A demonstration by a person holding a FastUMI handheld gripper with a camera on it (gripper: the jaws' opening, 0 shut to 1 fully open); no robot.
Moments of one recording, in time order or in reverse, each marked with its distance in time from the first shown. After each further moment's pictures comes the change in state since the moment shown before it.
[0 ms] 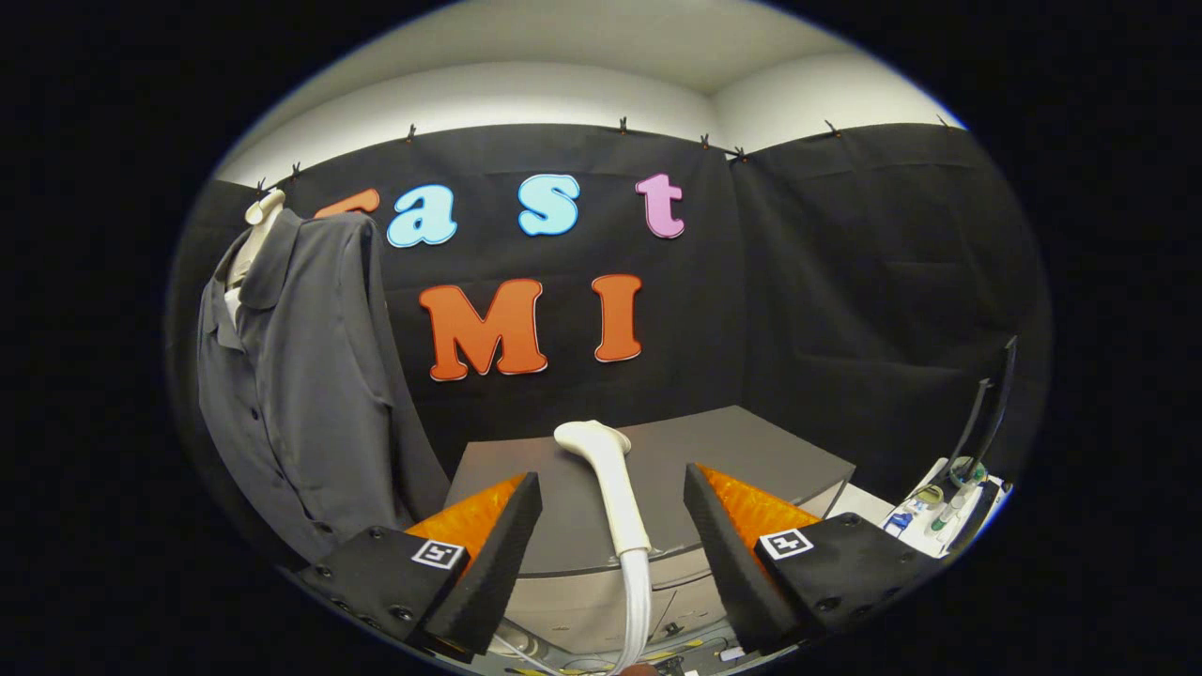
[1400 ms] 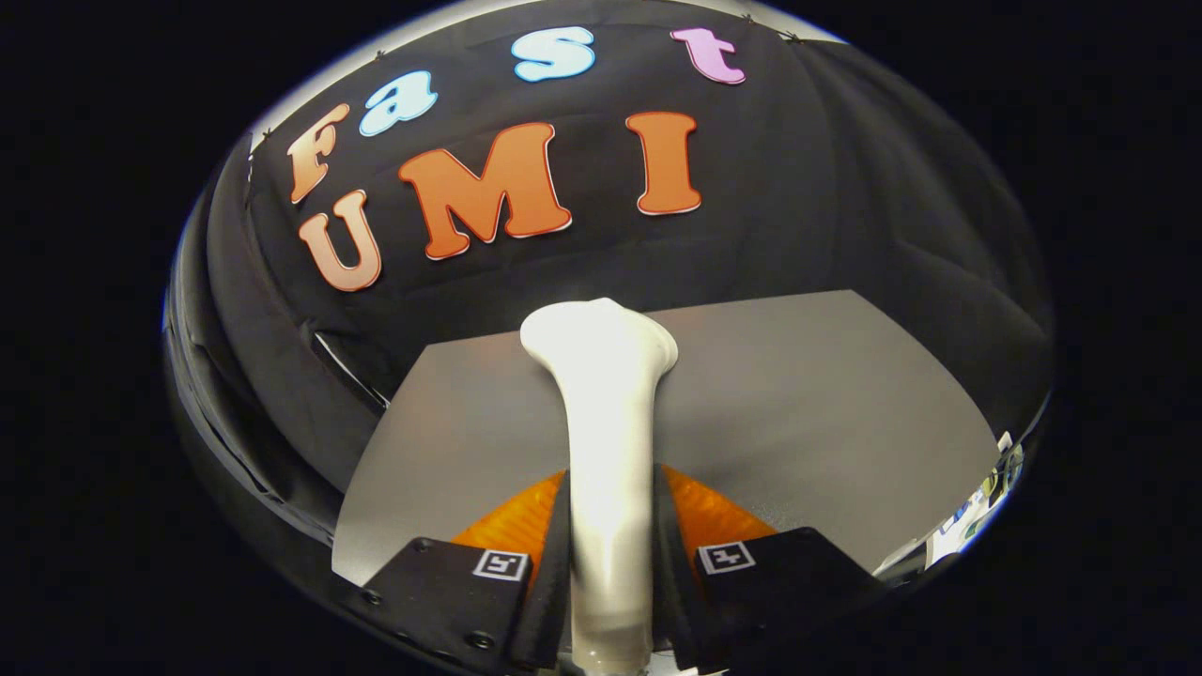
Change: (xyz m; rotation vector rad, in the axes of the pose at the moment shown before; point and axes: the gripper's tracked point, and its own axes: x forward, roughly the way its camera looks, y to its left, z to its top) arm 0.181 0.000 -0.106 0.023 0.457 0.172
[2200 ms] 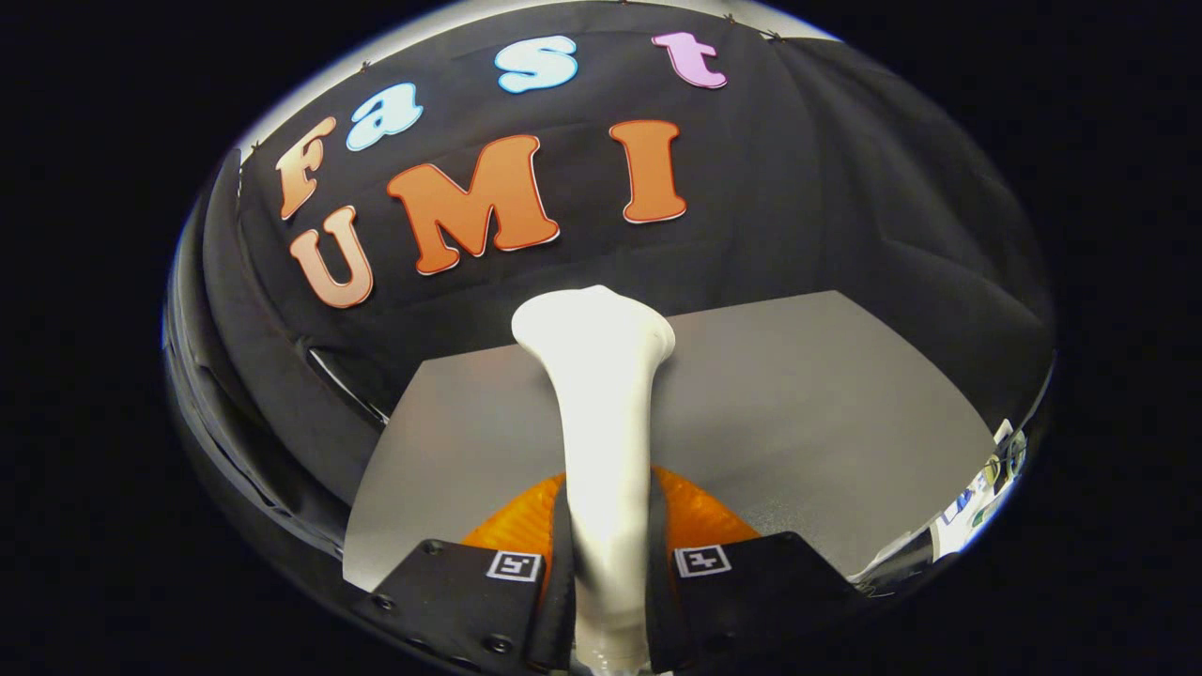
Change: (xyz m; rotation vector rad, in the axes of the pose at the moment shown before) arm -0.018 -0.007 0.011 0.043 -0.045 -0.045
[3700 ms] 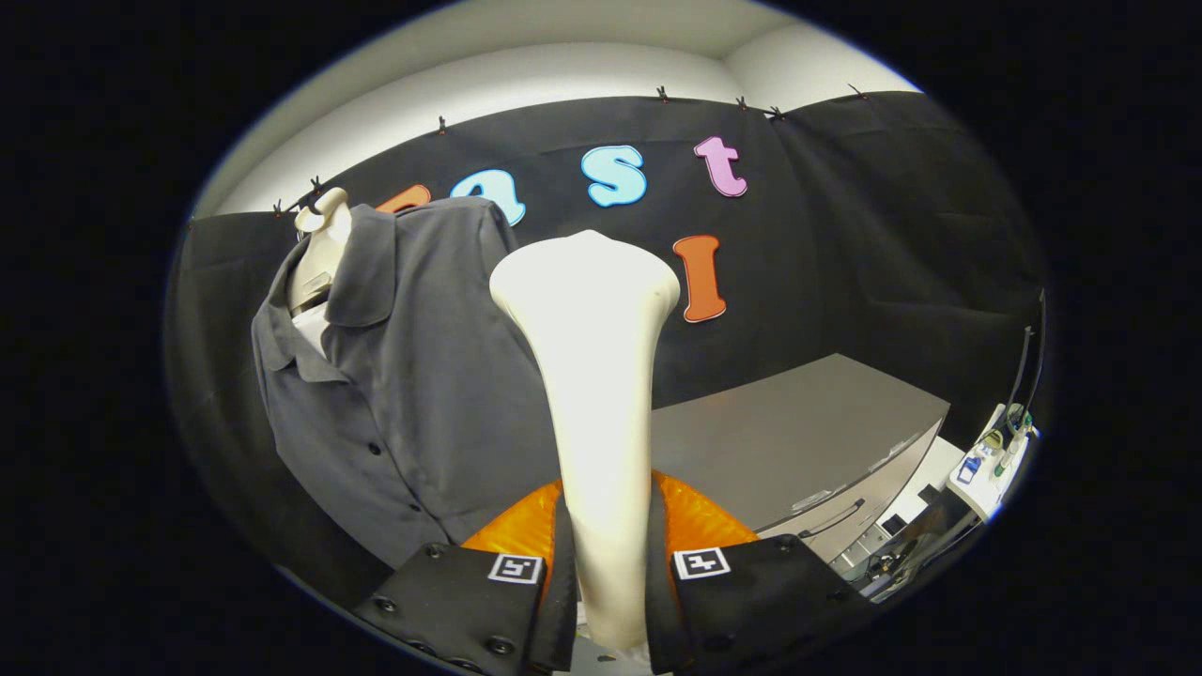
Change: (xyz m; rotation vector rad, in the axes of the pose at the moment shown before) arm -0.227 0.237 -0.012 0.048 -0.314 0.061
